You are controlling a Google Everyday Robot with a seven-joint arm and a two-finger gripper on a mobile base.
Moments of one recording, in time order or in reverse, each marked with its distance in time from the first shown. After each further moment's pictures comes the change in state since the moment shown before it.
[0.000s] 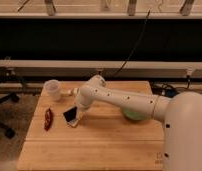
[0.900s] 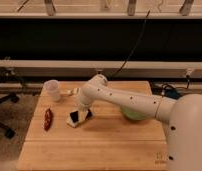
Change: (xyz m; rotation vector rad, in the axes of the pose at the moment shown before) arm -0.005 -0.005 -0.017 0.020 -0.030 -0.021
